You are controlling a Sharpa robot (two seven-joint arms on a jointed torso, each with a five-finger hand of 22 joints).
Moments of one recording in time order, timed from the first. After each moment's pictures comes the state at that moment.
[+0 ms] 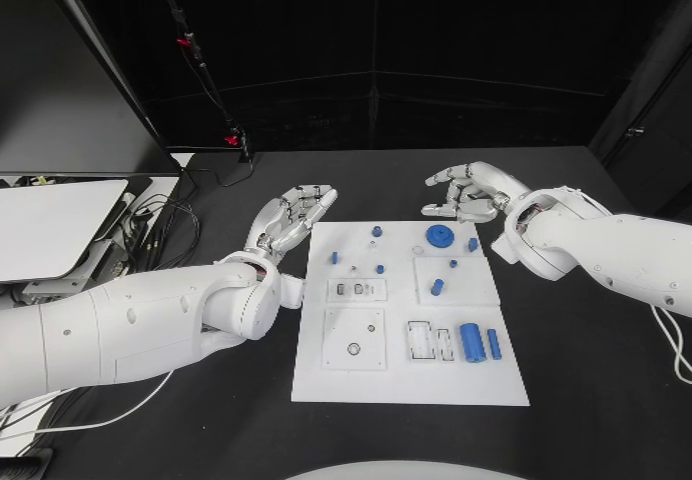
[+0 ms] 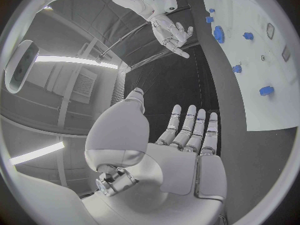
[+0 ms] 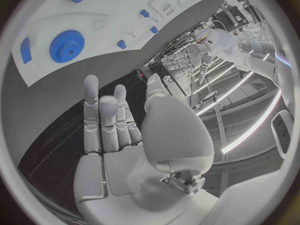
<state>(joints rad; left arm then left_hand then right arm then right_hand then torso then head) 1.23 -0.72 -0.24 1.48 0.00 -0.56 0.68 1.11 -0.04 -0.05 0.29 0.26 0.29 0.14 0.70 0.07 0.30 0.26 0.66 0.07 0.11 0.23 0.78 0.06 0.07 0.24 0.24 0.16 0.19 1.34 -0.77 -0.16 1.28 -1.02 -0.41 0.10 1.30 -0.03 -0.10 0.26 0.06 0.60 0.05 0.27 0.10 1.04 0.03 1.20 1.01 1.33 -0.02 1.38 0.99 0.16 0.98 0.09 0.92 0.73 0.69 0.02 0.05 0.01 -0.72</state>
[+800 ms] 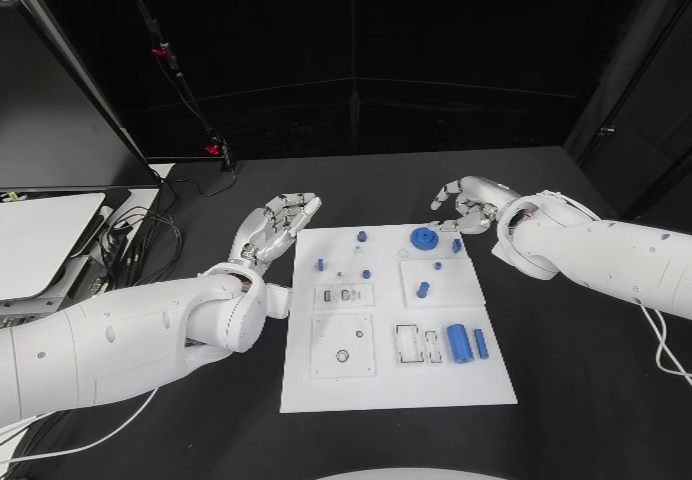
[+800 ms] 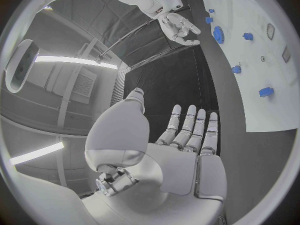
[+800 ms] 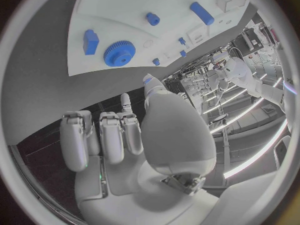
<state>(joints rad) 1.23 -0.72 -0.24 1.48 0.00 -0.56 0.68 1.11 -0.04 -0.06 0.29 0.26 0.29 0.14 0.70 0.07 0.30 0.26 0.66 0.07 0.11 0.23 0.78 0.06 0.07 0.24 0.24 0.17 0.19 1.31 -0.75 -0.16 1.16 -1.22 -0.39 0.01 1.34 -0.14 0.03 0.29 0.28 0.66 0.12 0.53 0.15 1.47 0.04 1.57 1.31 1.47 -0.01 1.57 1.31 0.01 1.47 0.10 1.57 1.31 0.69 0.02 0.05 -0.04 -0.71</state>
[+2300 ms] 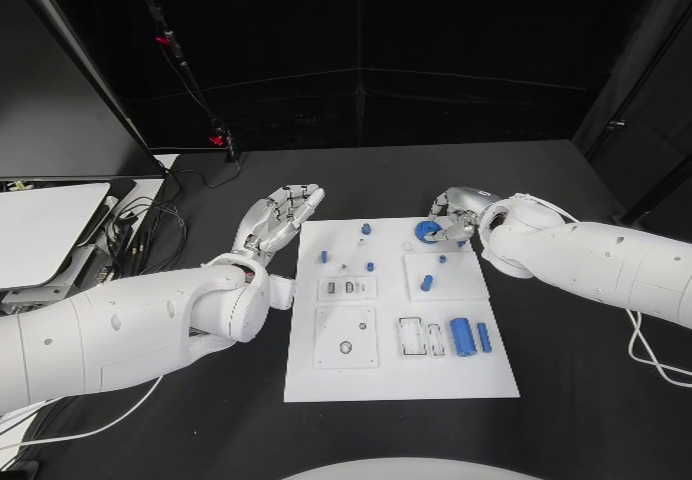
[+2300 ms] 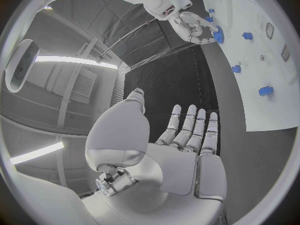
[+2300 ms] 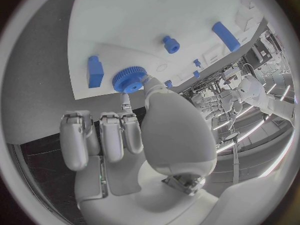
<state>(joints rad) 1.23 -0.72 -0.24 1.48 0.00 -0.56 0.68 1.11 -0.03 -0.05 0.29 0.27 0.29 0.14 0.70 0.07 0.31 0.26 0.67 0.07 0.11 0.24 0.78 0.06 0.07 0.24 0.24 0.17 0.19 1.27 -0.63 -0.16 1.05 -1.34 -0.30 -0.15 1.35 -0.16 0.09 0.29 0.28 0.69 0.13 0.50 0.13 1.46 0.06 1.57 1.31 1.47 0.01 1.57 1.31 0.01 1.47 0.11 1.57 1.31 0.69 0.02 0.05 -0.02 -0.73</state>
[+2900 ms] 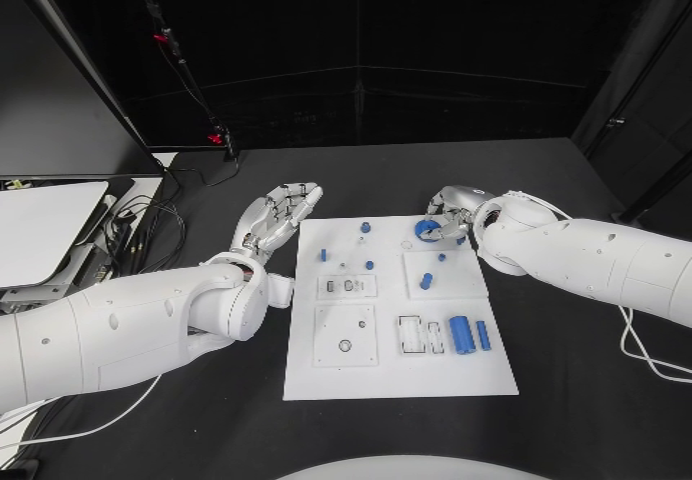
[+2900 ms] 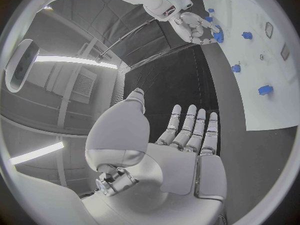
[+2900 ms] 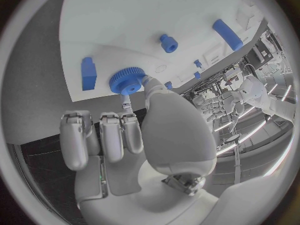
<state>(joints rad) 1.23 -0.72 -0.24 1.48 0.00 -0.56 0.68 1.11 -0.03 -0.06 0.29 0.27 0.29 0.14 0.70 0.07 0.31 0.26 0.67 0.07 0.11 0.24 0.78 0.06 0.07 0.24 0.24 0.17 0.19 1.27 -0.61 -0.16 1.05 -1.35 -0.28 -0.18 1.36 -0.14 0.11 0.28 0.28 0.78 0.13 0.47 0.11 1.46 0.06 1.57 1.31 1.46 0.01 1.57 1.31 0.01 1.46 0.12 1.57 1.31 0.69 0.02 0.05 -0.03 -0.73</state>
